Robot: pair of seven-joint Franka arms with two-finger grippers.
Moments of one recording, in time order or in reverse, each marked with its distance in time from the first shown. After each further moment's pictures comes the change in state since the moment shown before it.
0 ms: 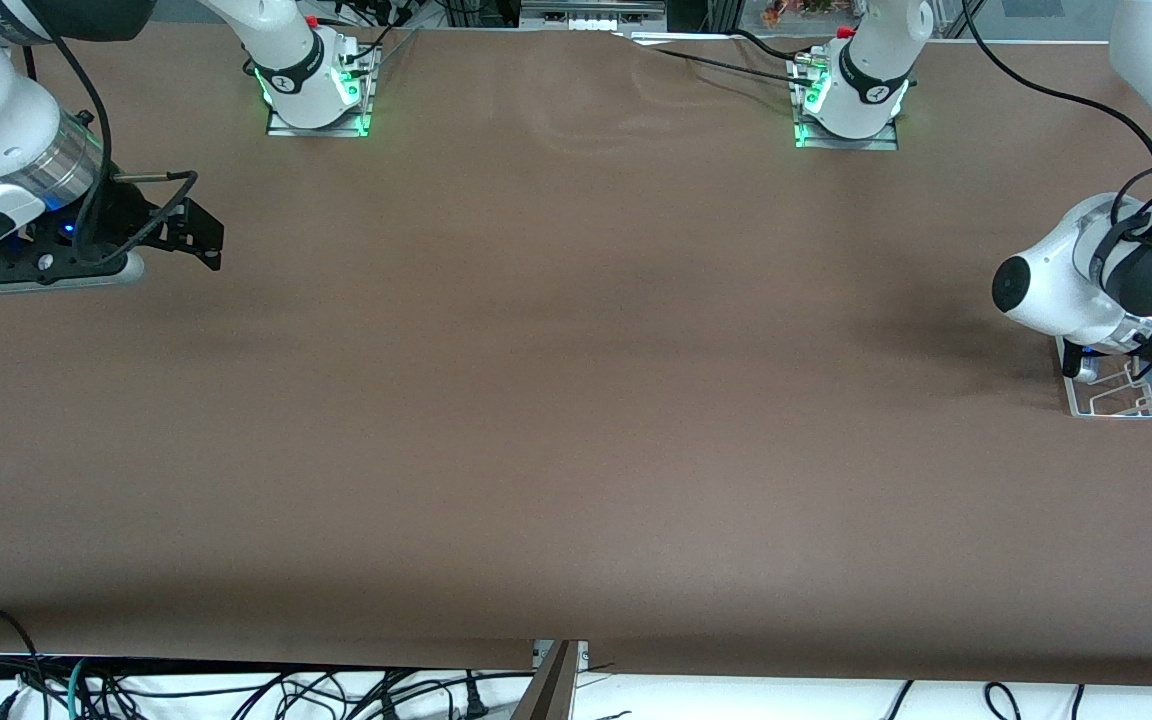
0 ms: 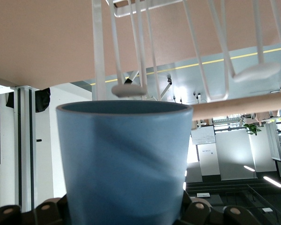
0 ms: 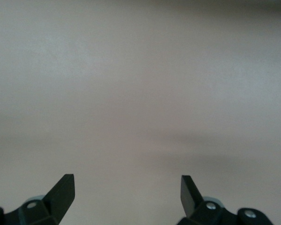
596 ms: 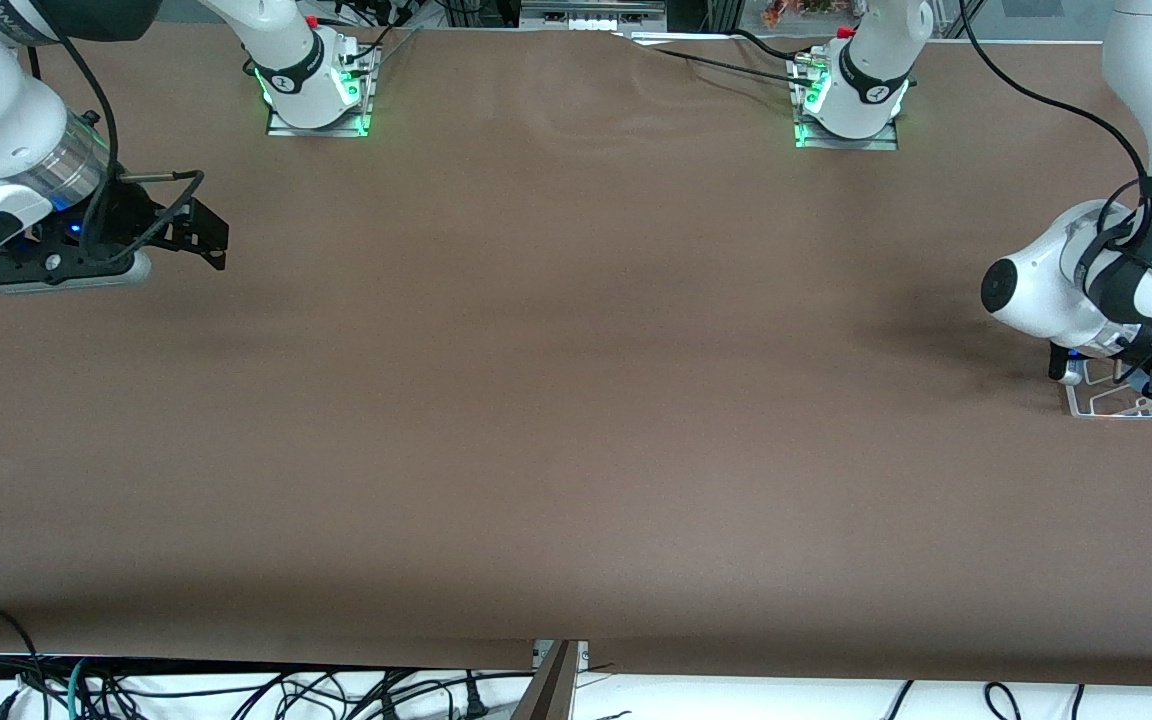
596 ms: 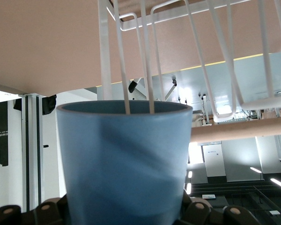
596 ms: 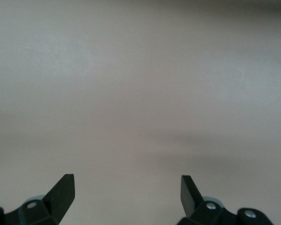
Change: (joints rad) left arm -0.001 0.032 0.001 -0.002 0.037 0.010 -0.042; right arm 0.004 0.005 0.008 0.000 0.000 0.001 0.000
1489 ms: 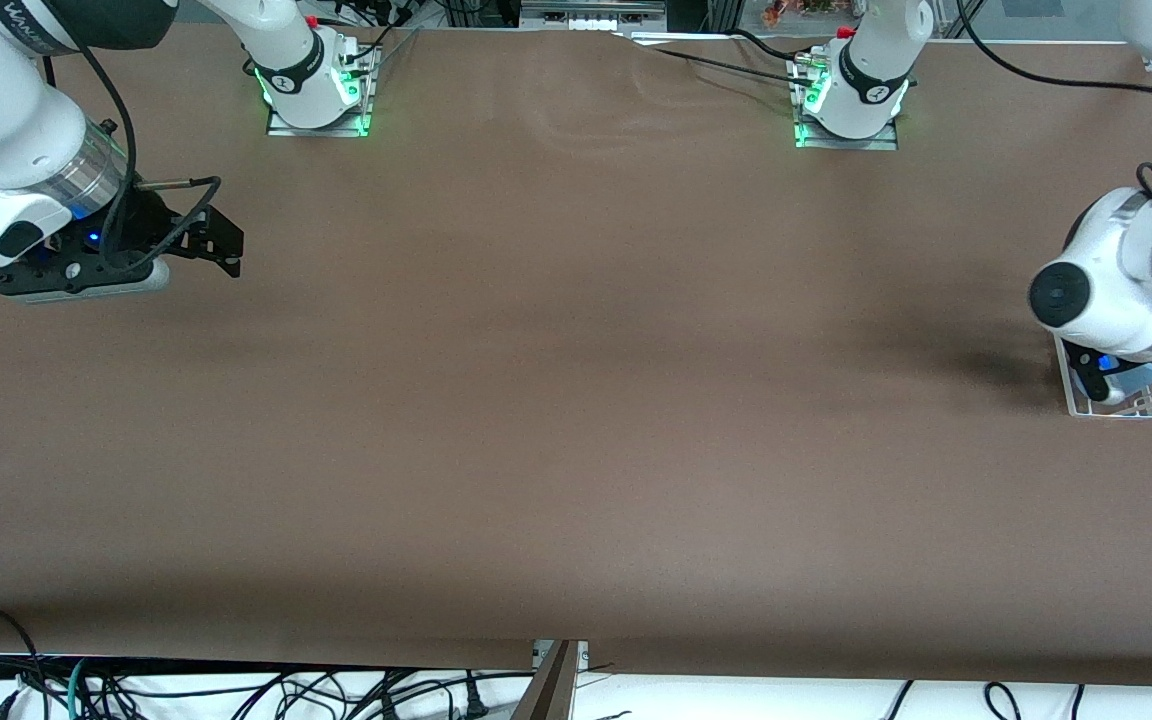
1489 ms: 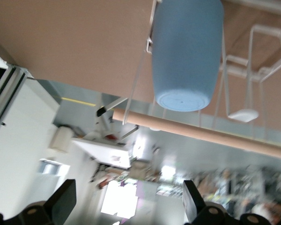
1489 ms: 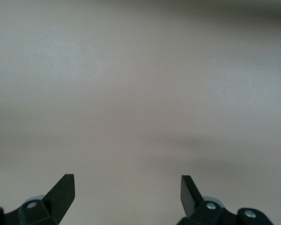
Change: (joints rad) left arm -0.045 -0.108 -0.006 0.143 -0.601 0.000 -0.026; right arm 0.013 0.020 0.009 0.019 0.021 0.034 0.001
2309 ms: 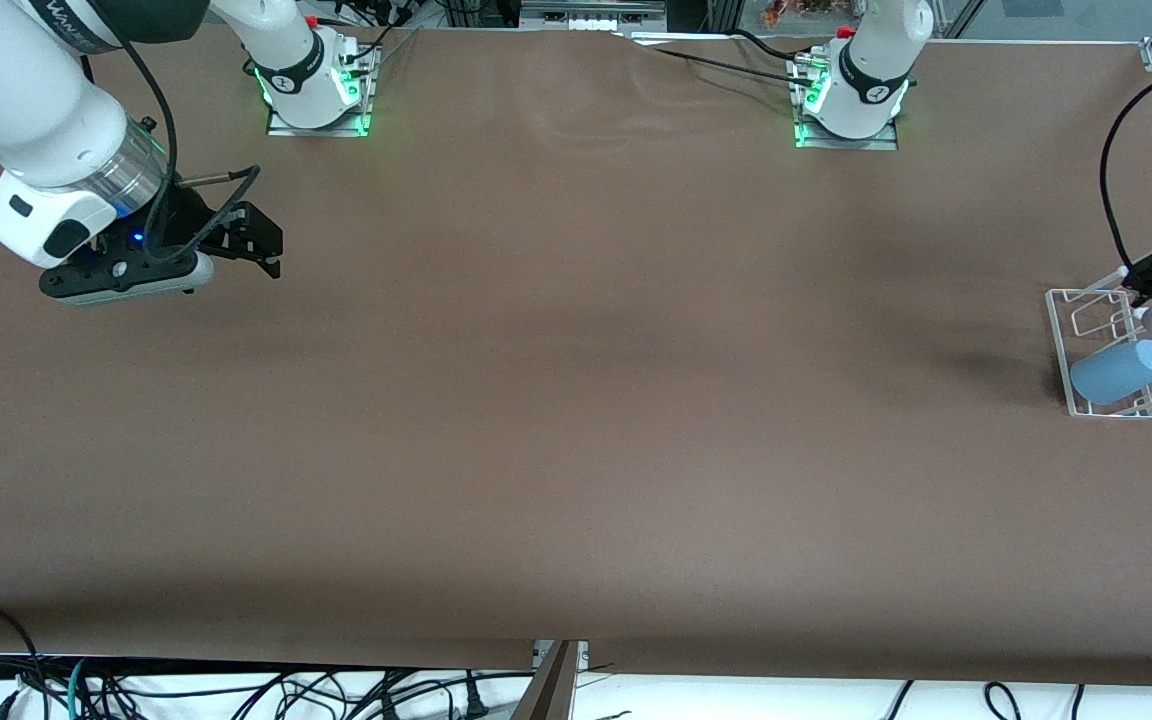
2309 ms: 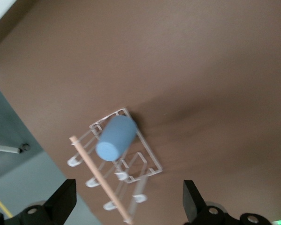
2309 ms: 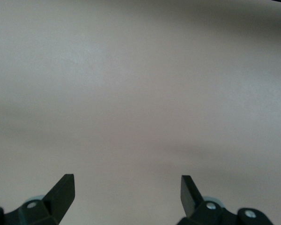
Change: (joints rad) left arm -0.038 -0.153 -0.039 0.319 -0.898 -0.343 -0.177; right arm 0.035 0.016 0.009 0.011 0.038 0.027 -0.001
